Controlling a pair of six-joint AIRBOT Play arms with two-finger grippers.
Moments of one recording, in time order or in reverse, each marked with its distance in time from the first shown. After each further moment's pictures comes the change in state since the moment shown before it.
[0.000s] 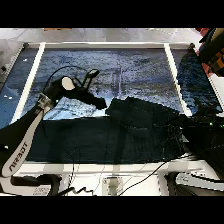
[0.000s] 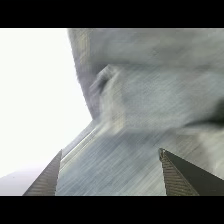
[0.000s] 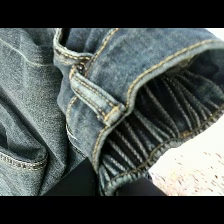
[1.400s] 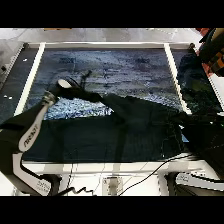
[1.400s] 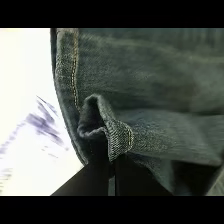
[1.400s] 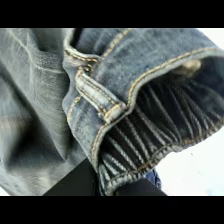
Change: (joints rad) left arm 0.136 -0.199 0.088 -0.377 0.055 0.240; right arm 0.000 0.000 0.019 0.082 0.031 0.006
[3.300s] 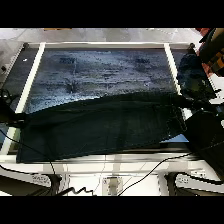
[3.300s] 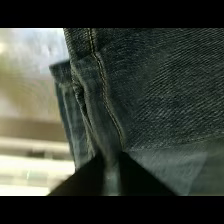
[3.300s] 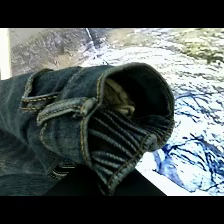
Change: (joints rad) left arm 0.701 0.061 0.010 1.102 -0.529 -0.342; right arm 0.204 0.000 0.125 -0.040 -0.516 0.136
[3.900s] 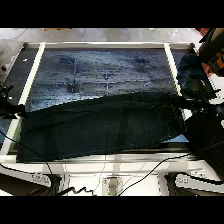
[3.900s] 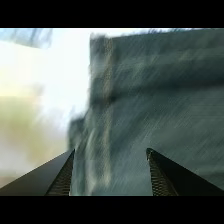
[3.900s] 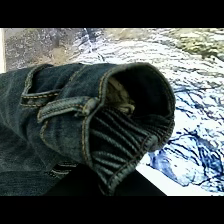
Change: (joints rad) left arm 0.023 -0.032 0.108 -0.164 0.180 -0.006; right arm 0.000 0.000 0.000 -0.022 0.008 0.001
